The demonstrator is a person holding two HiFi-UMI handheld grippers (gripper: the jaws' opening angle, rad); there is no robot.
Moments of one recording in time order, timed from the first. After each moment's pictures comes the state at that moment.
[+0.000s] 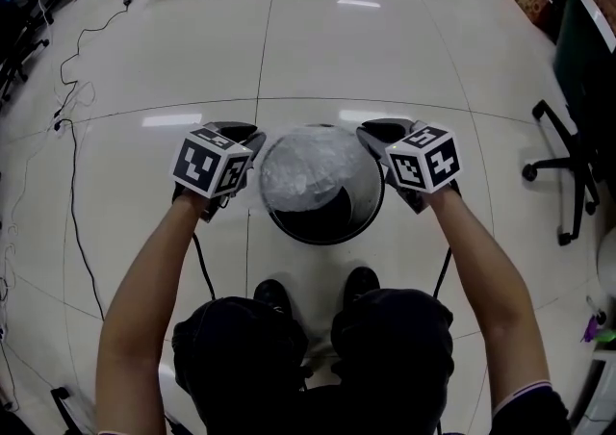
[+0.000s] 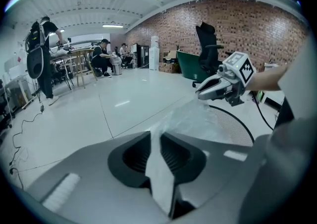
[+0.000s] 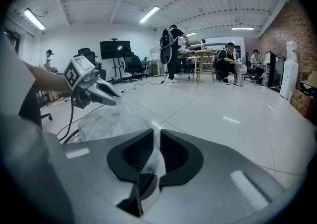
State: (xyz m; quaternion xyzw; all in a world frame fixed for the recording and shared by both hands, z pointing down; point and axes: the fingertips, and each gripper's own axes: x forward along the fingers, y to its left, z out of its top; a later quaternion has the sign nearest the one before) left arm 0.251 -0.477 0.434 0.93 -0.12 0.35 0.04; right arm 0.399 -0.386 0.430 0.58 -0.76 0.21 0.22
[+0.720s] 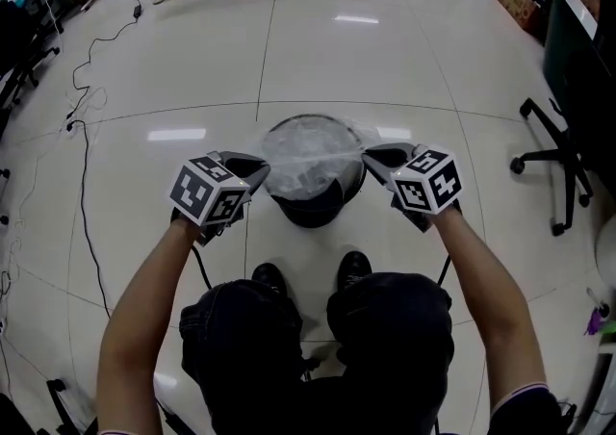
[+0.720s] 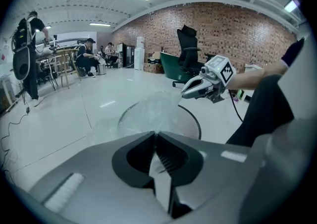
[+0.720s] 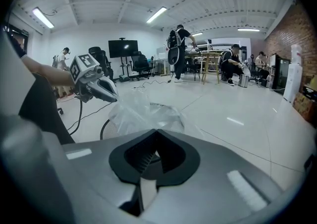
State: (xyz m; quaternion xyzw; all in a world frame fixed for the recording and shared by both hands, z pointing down) left arm 0.209 -0.360 0.414 0.94 -0.04 0.35 0.05; right arm 0.363 -0.286 0.416 0.56 -0.77 0.21 0.23
